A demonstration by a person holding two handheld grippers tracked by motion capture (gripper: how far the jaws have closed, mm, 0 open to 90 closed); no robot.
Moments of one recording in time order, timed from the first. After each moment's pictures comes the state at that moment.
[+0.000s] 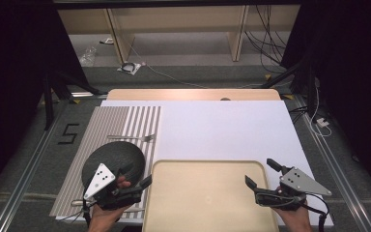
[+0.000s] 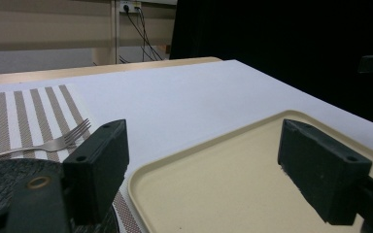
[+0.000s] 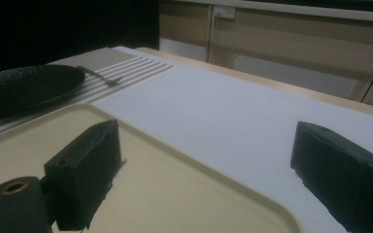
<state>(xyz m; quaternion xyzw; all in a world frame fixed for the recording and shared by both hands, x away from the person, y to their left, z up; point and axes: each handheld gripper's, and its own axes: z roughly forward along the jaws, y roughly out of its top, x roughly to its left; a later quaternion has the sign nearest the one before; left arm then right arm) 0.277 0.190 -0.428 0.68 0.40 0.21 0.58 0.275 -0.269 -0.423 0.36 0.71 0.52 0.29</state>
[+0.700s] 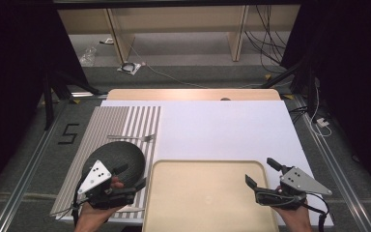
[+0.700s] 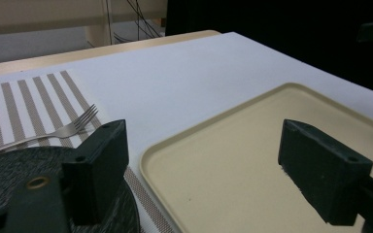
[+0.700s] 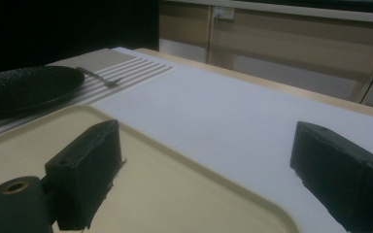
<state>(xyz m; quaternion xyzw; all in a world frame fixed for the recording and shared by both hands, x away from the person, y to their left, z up) 0.275 0.204 -0.411 0.73 0.38 0.20 0.53 0.275 -0.269 -0.422 0.36 0.71 0.52 0.29</state>
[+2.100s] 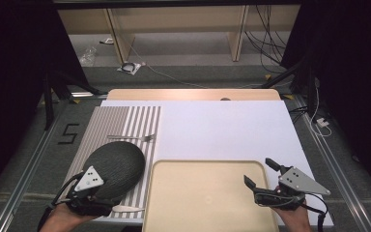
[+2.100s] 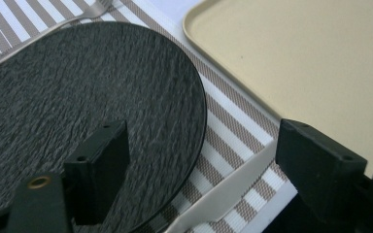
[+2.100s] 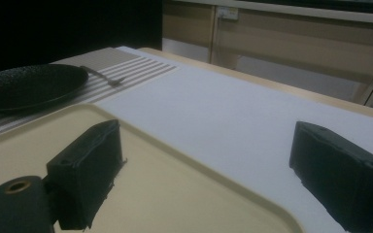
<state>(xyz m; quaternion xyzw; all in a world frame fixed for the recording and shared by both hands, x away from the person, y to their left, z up) 0.274 0.252 -0.421 0.86 0.37 0.16 0.32 0.276 -0.267 -0.423 0.36 0.72 0.53 0.29</state>
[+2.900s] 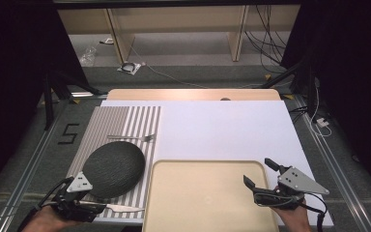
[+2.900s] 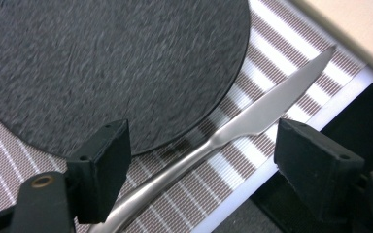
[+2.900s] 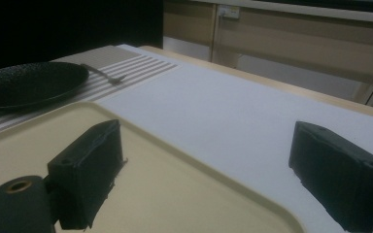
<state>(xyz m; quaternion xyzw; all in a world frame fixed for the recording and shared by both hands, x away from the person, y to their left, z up) 0.272 0.287 -0.434 0.88 0.39 0.13 0.23 0.277 -0.266 -0.424 0.36 0.72 0.52 0.29</state>
